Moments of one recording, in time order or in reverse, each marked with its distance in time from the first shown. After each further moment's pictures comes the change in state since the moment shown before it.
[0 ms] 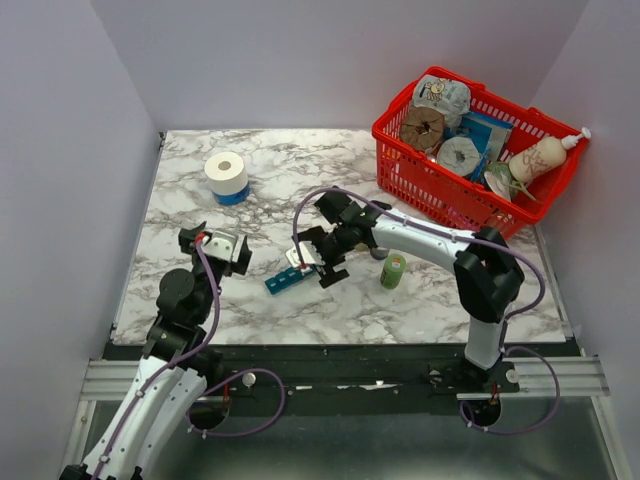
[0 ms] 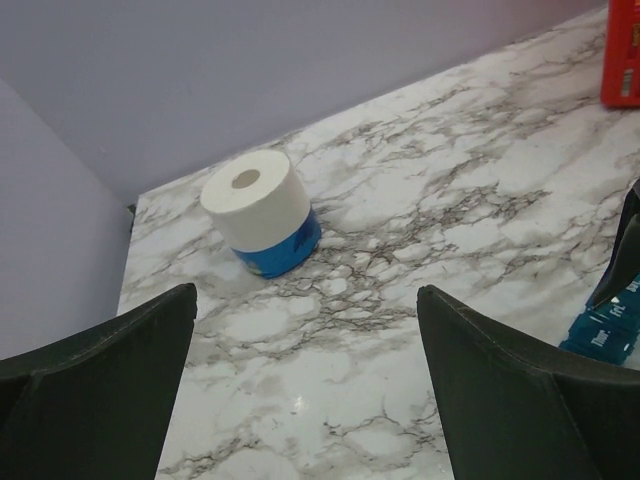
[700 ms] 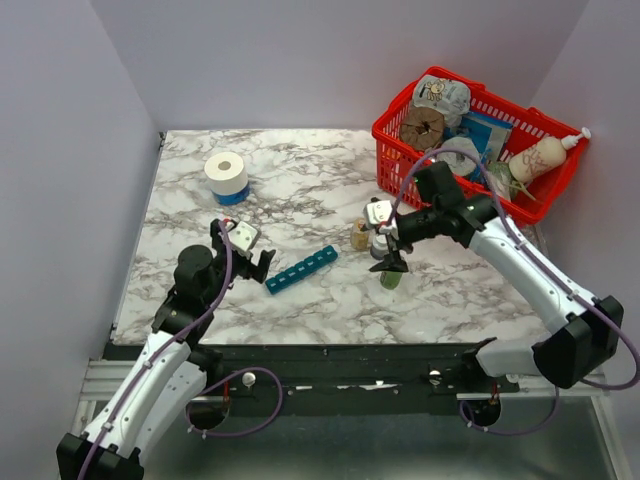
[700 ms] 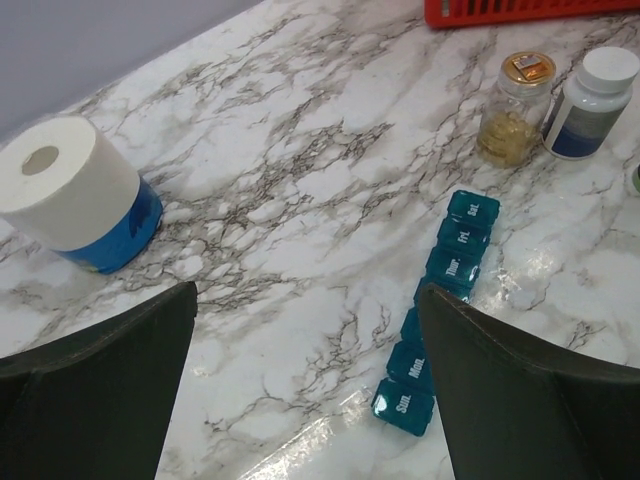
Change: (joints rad) left arm 0.000 0.211 0.066 -0.060 0.285 -0.098; right arm -0.340 -0.542 -0.167 -0.187 -0.266 0.239
